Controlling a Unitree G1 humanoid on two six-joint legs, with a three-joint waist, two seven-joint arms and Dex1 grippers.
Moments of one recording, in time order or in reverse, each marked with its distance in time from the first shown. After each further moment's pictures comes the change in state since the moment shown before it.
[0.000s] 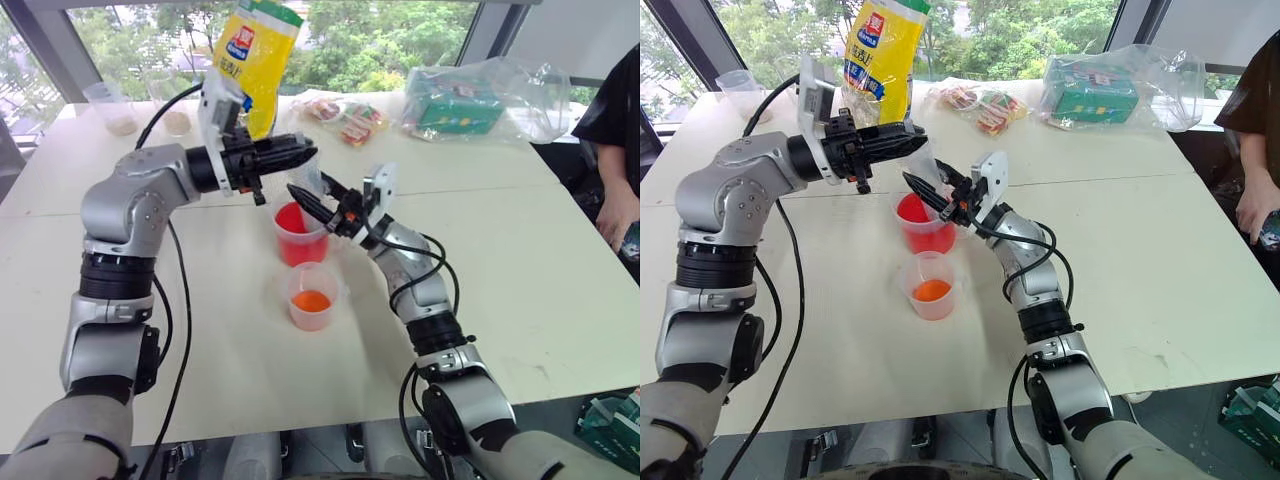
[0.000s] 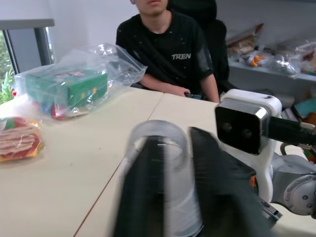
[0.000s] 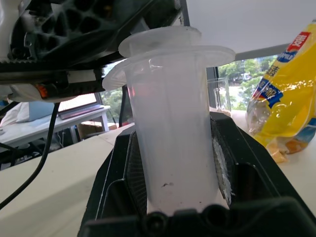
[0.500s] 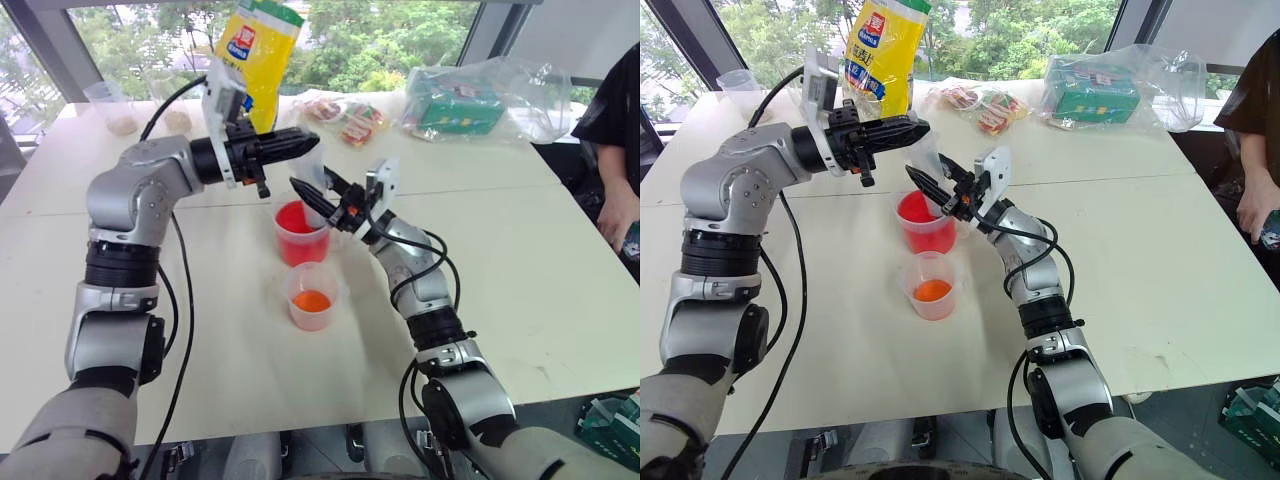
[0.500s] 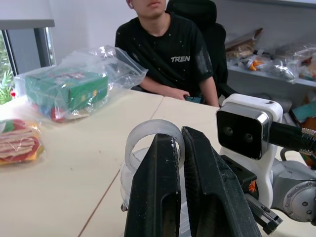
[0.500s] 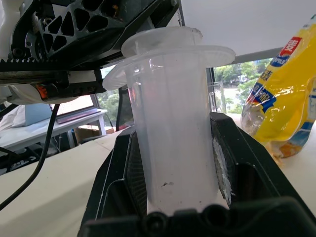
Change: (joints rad) left arm -0.067 -0.006 -0.002 0.072 0.015 -0.002 0.000; right arm -0.032 0.000 -0.019 0.033 0.006 -0.009 0.000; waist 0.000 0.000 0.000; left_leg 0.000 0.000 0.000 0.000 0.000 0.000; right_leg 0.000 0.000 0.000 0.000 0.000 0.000
